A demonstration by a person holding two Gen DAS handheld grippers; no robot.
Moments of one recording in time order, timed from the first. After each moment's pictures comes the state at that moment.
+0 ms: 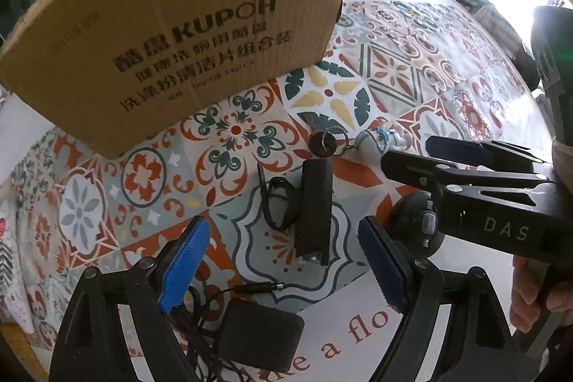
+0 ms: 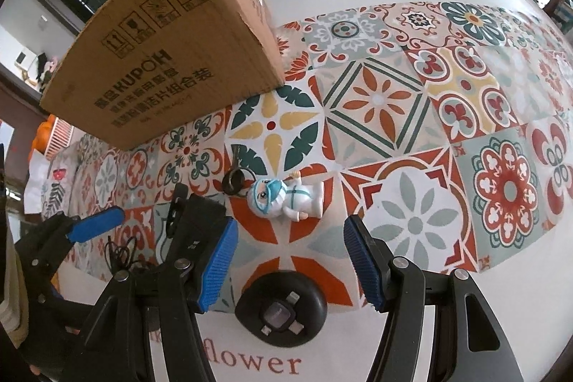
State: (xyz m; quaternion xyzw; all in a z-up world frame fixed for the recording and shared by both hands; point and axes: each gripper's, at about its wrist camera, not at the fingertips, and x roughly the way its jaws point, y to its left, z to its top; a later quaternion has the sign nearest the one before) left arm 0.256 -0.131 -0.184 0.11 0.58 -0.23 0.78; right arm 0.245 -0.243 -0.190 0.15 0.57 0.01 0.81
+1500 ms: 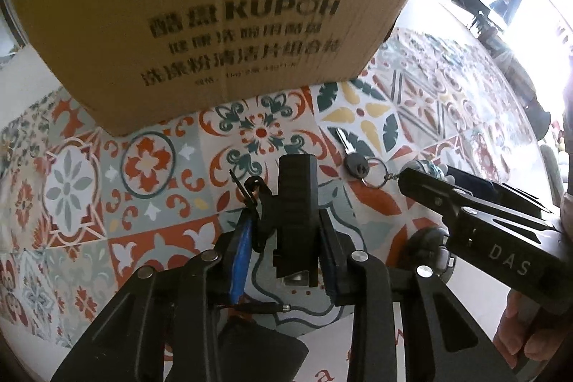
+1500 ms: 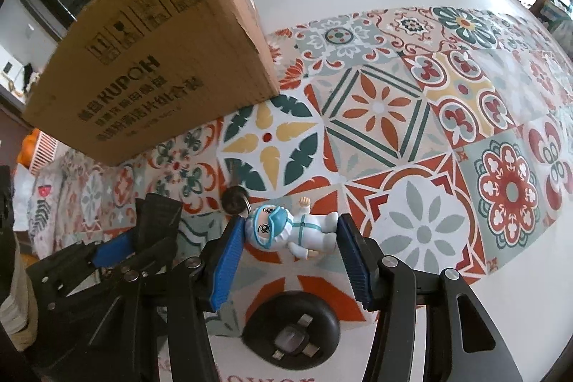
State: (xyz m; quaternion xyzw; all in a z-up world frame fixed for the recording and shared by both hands) left arm 0.261 -0.087 -0.196 0.03 0.57 -0.20 0.80; right arm 0.236 -0.240 -0.199 0.14 0.55 -0.03 0.82
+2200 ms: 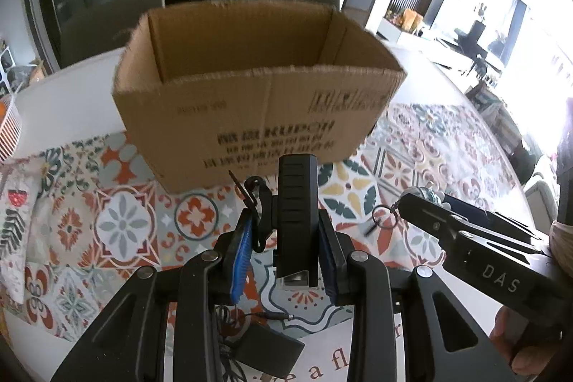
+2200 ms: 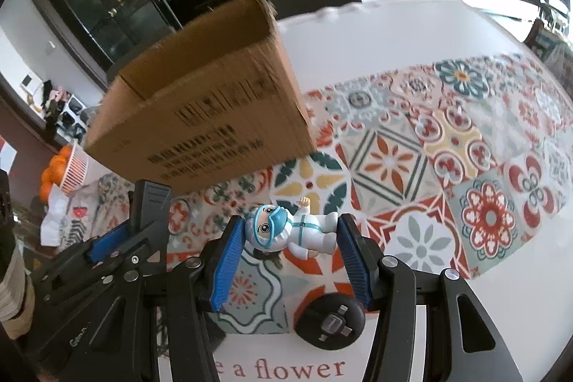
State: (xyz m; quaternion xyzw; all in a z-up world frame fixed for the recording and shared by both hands) left arm 0.253 -0.045 -0.101 -0.01 0.48 -0.18 0.86; right arm 0.228 -0.221 -0.124 0.15 0.48 -0.01 0.86
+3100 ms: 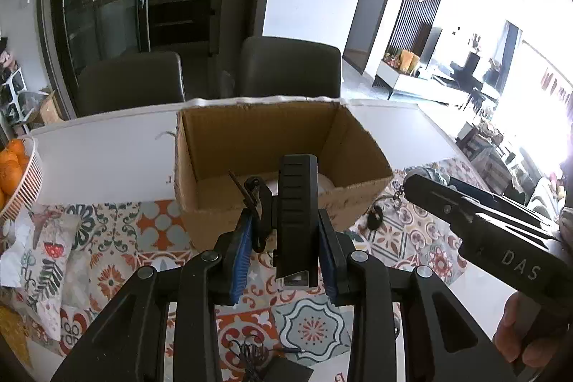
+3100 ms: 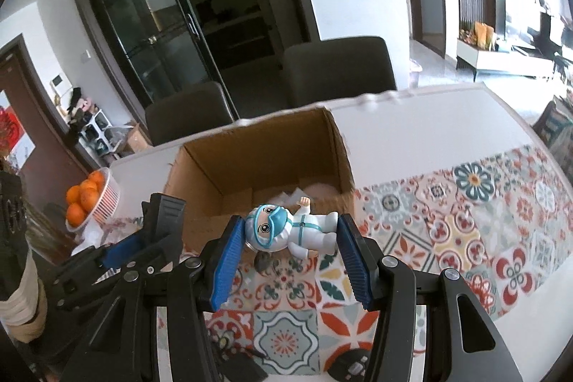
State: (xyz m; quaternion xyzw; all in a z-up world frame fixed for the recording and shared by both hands) left arm 0.274 -0.028 -0.026 -0.02 0.41 -0.18 0.90; right arm 0.255 -0.187 -0.024 0.10 0.39 0.02 0.92
